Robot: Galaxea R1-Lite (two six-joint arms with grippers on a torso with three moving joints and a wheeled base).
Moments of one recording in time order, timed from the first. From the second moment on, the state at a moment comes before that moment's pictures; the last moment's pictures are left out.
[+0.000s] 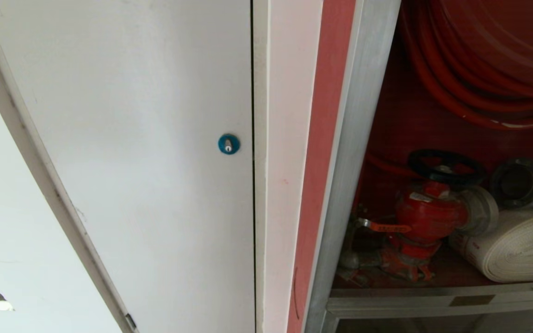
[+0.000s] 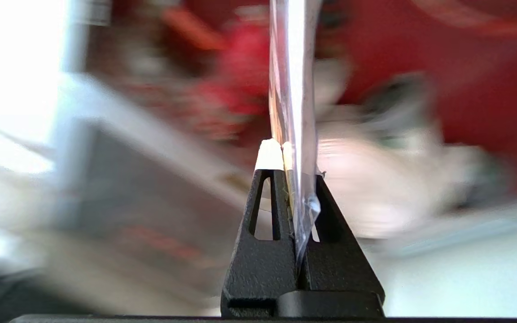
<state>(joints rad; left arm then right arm) 0.01 0.00 0.00 -0.01 -0.03 0.04 0.10 0.52 -0.99 0.73 0.04 -0.51</state>
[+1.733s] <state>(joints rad) 0.01 0.00 0.00 -0.01 -0.03 0.04 0.25 0.92 -0.90 0.36 0.96 0.08</state>
